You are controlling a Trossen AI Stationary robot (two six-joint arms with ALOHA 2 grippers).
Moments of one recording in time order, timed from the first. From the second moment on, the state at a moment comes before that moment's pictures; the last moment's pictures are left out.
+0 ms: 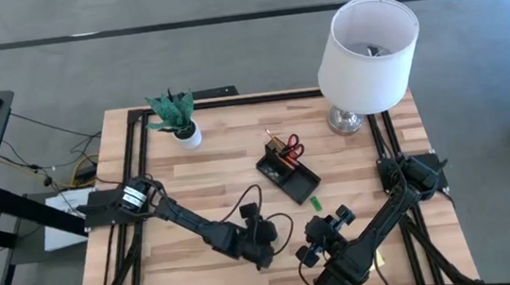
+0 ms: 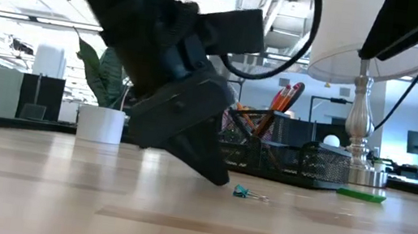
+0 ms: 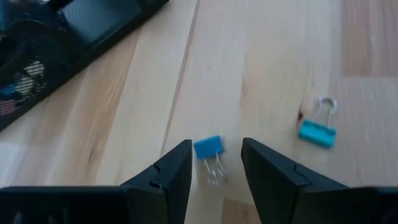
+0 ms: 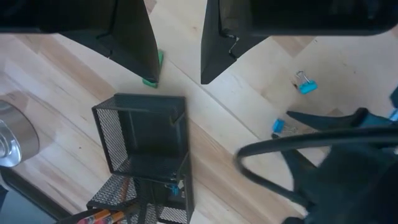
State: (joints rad) left arm -0.45 2.14 1.34 -0.29 -0.60 -0.43; right arm 0.77 2.09 1.74 -1.54 0.73 1.64
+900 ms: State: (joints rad) left arm -0.40 2.14 1.32 -0.33 -0.45 -0.65; right arm 0.77 2.09 1.74 -1.54 0.71 1.64
